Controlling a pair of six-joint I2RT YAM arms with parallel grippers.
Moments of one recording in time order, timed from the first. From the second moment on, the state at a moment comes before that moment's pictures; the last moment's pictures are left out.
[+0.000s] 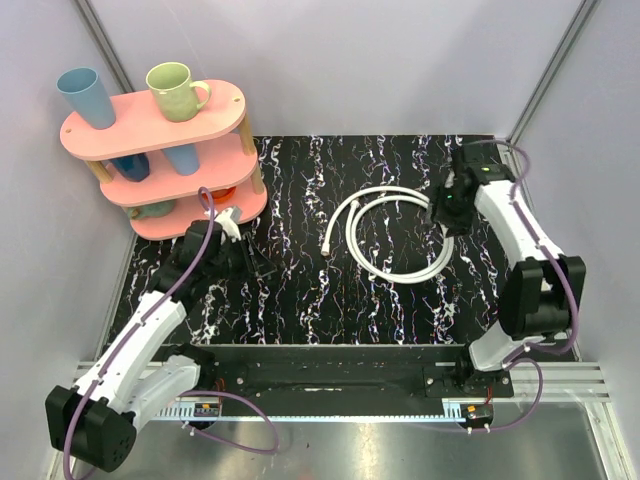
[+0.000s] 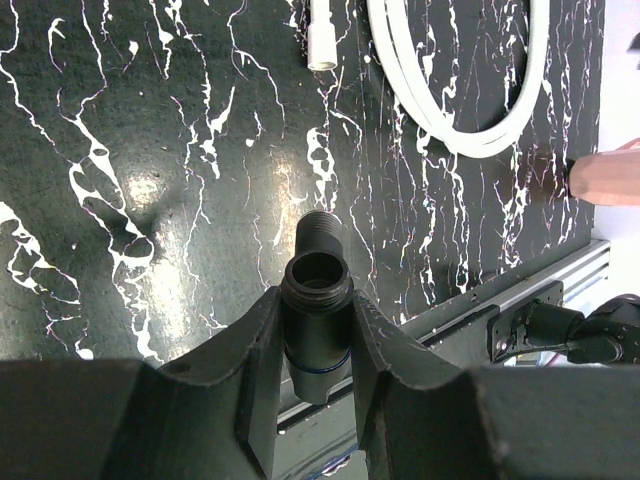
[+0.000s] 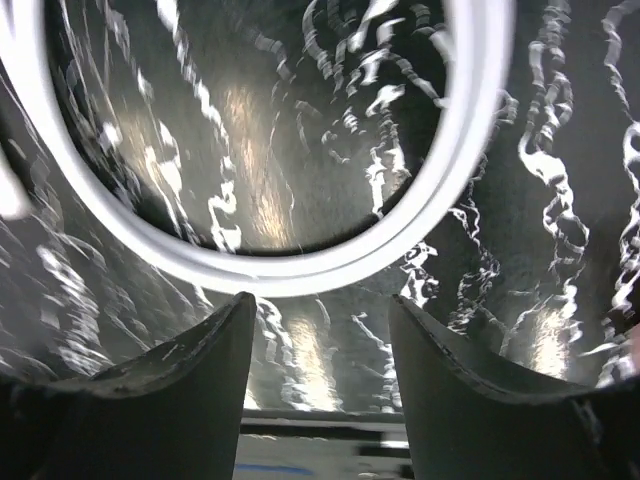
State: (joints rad) left arm -0.34 0.89 0.71 -0.52 0.33 -0.59; right arm 0.06 1.60 1.41 -0.98 -0.09 0.39
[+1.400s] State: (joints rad) left arm -0.33 0.87 0.81 -0.61 0.27 -0.58; right arm 0.60 1.81 1.14 -0.57 -0.10 -0.16
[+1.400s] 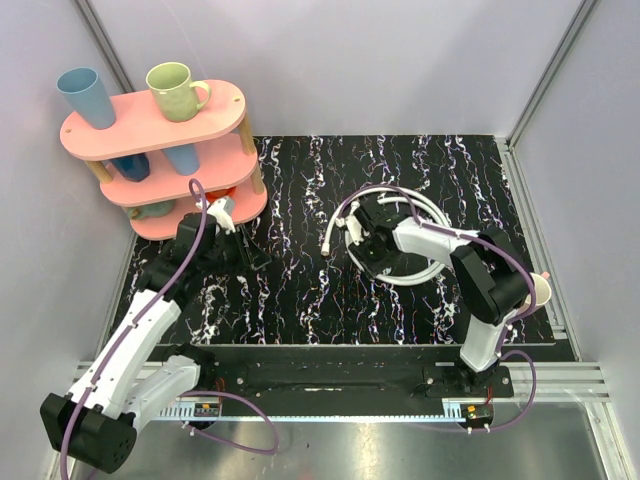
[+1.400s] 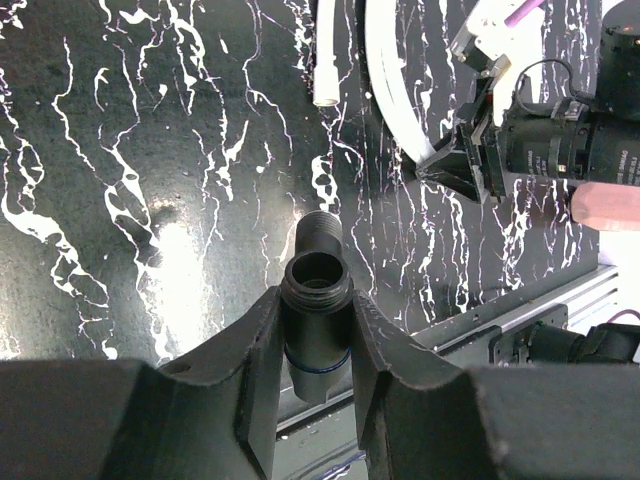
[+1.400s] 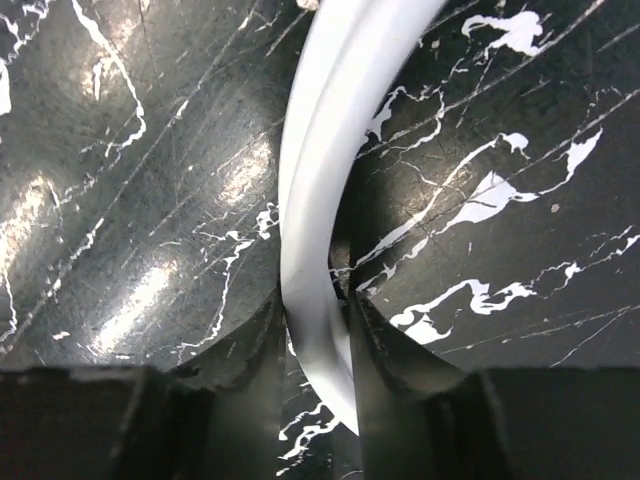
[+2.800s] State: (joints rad) left arm -0.26 1.00 0.79 -0.56 0.24 -0.61; right arm 0.94 1.85 1.05 -0.18 0.35 1.47
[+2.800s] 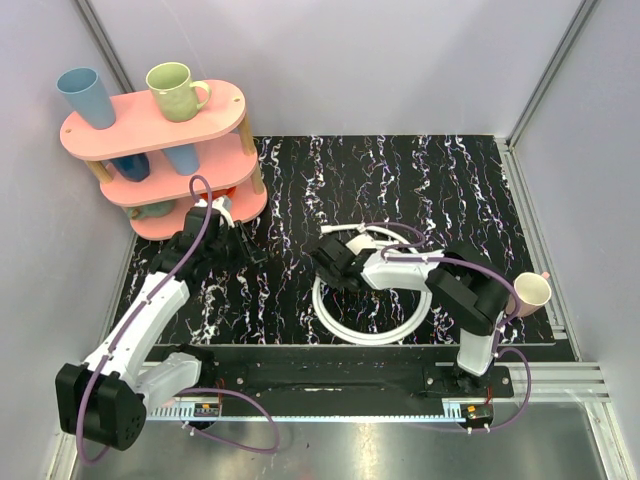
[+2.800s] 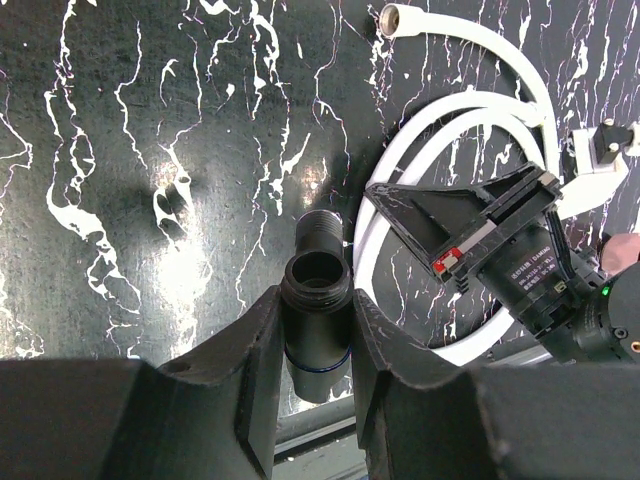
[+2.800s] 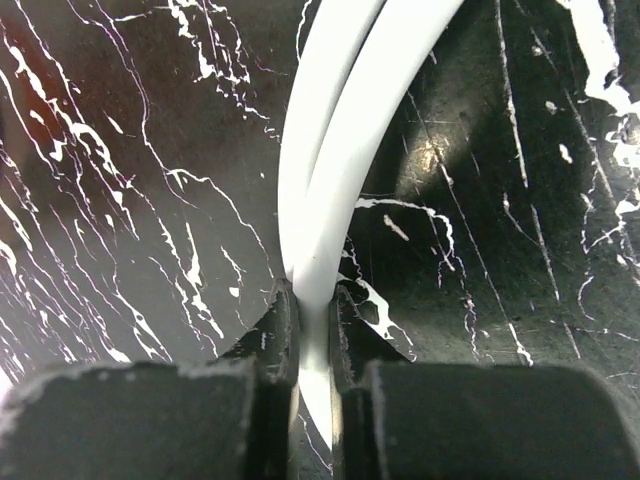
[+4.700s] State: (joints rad) left arm -0.24 0.94 0.71 -0.52 0.42 -0.60; right arm 0.51 2.25 1.76 -0.64 -0.59 -1.10
